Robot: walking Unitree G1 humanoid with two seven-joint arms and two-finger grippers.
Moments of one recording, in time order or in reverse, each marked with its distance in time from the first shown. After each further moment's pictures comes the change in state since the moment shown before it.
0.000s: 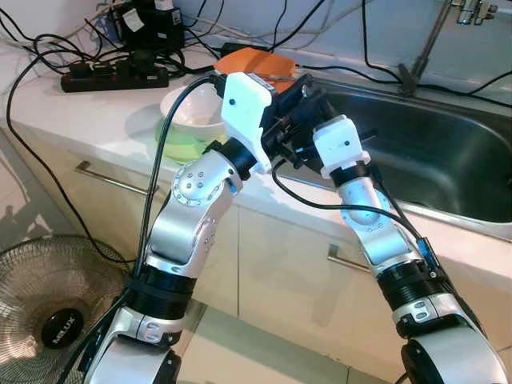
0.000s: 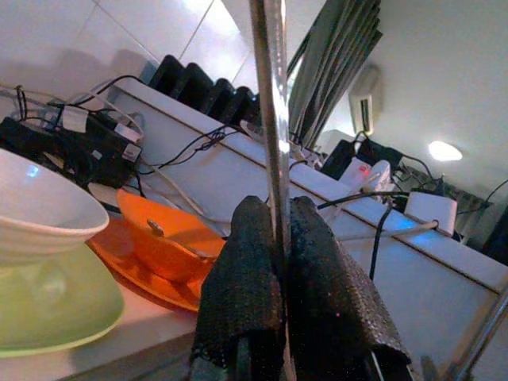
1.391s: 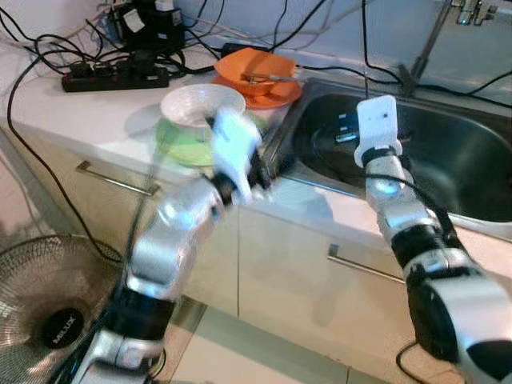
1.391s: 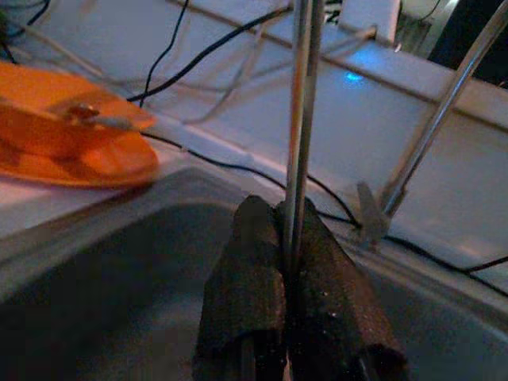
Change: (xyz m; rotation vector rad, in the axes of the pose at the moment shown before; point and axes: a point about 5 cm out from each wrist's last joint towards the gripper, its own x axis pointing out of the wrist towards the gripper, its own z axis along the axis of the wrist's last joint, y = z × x) left arm -0.038 -0.003 -0.045 -0.041 0.304 -0.021; right arm 0.016 -0.049 -0.054 0.099 0.421 -0.186
